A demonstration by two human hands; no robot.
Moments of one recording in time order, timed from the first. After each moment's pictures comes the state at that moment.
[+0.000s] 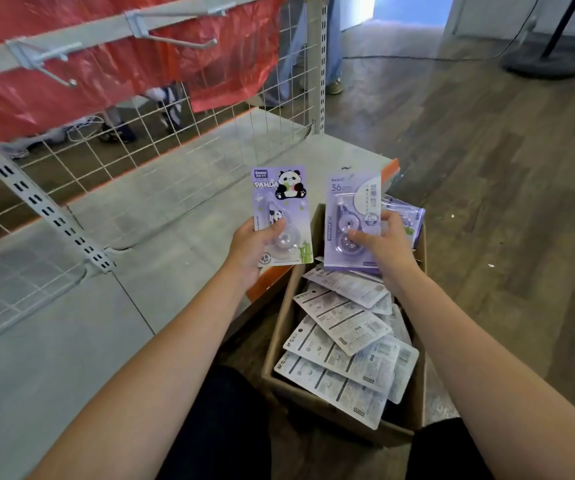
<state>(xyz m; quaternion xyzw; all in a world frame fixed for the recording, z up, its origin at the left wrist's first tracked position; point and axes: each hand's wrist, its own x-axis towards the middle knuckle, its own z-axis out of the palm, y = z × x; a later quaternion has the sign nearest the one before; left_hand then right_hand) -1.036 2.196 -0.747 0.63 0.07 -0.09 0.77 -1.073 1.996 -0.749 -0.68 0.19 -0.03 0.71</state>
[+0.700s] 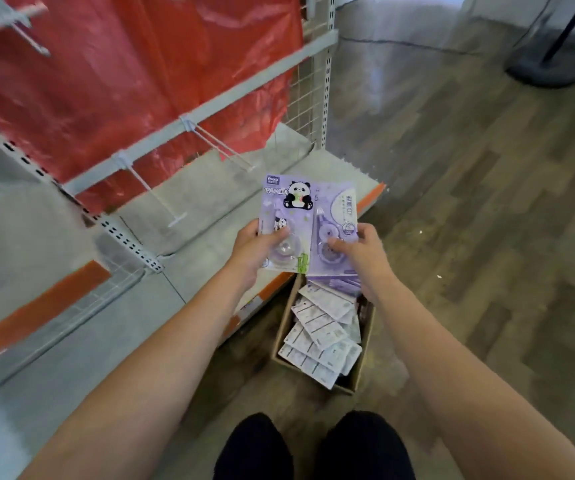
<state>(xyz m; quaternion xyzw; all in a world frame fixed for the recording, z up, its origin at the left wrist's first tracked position) -1.074 2.179 -0.448 0.72 0.15 -0.13 0.67 -1.104 2.008 -0.456 -0.65 0.24 0.06 0.72</state>
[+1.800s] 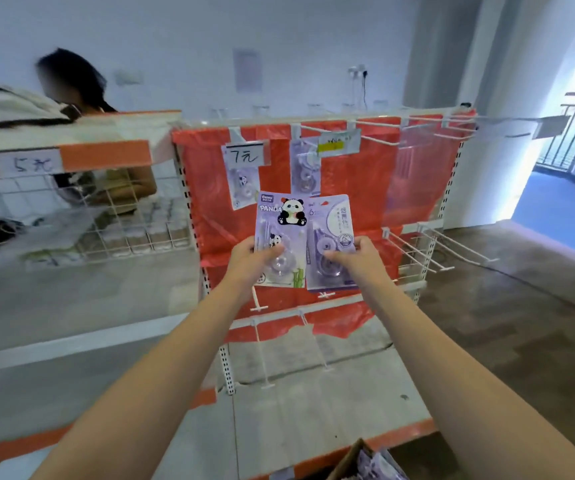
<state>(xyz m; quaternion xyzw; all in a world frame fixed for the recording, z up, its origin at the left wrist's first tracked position) -1.082 2.244 -0.001 0.71 0.17 0.21 0.65 -1.005 2.072 -0.010 -0.73 -0.12 0.07 0.67</state>
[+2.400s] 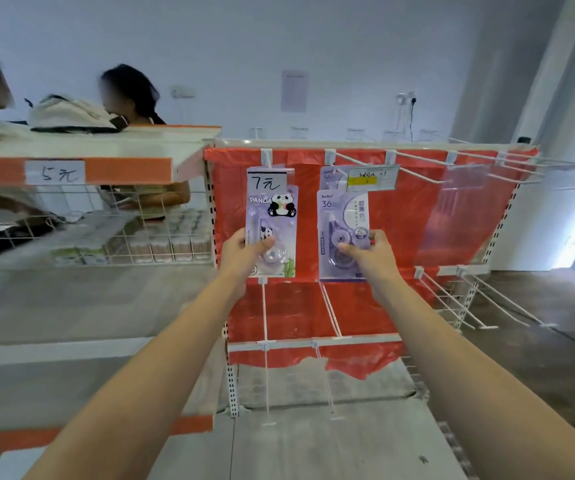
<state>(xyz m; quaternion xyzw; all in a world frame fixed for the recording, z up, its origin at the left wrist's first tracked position) -1.038 2.290 0.022 0.67 0.20 0.32 0.64 -0.926 2.113 0.027 -0.71 -0.18 0.05 0.68</state>
